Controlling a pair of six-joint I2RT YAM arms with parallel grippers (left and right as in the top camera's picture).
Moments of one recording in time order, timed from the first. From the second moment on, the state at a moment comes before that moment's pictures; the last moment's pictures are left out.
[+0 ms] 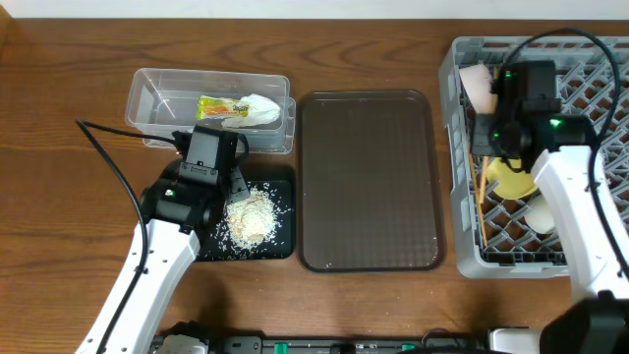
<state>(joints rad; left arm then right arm) -0.25 1.22 0.98 -0.85 -0.22 -0.57 0.02 1.54 1.30 -0.87 0.08 0.13</state>
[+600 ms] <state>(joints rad) -0.25 1.22 0.98 -0.82 -0.22 -0.54 -0.02 1.61 1.26 -0.77 -0.01 0.07</state>
